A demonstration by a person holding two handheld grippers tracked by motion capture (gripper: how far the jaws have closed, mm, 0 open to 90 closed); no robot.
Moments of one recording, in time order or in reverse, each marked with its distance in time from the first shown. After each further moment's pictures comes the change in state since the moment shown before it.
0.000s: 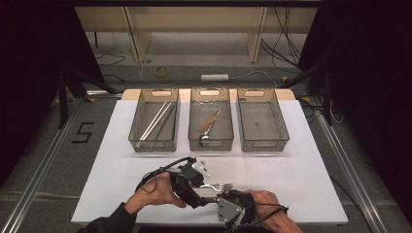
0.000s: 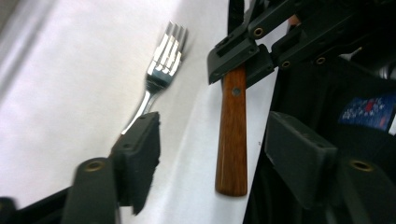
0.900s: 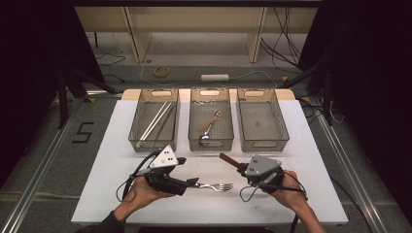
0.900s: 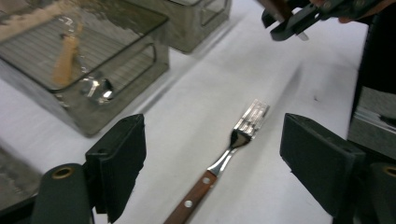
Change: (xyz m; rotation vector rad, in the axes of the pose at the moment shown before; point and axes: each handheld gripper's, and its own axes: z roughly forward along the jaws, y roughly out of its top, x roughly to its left) left arm 0.022 -0.054 -0.025 -0.447 0.239 -0.134; right arm -0.075 -0.053 -0.038 -0.089 -0.076 0.540
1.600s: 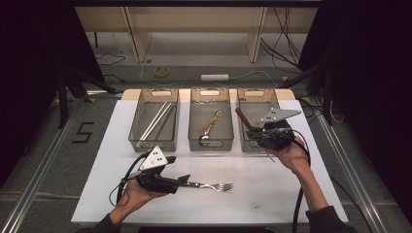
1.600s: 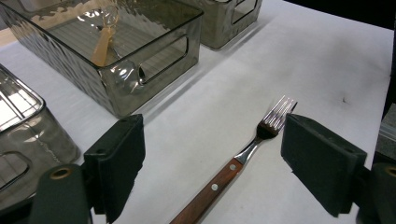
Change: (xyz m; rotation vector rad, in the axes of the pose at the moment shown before) left arm 0.009 -0.016 -0.009 -0.026 0.078 -0.042; right arm -0.095 0.030 -0.004 -0.048 -0.021 0.328
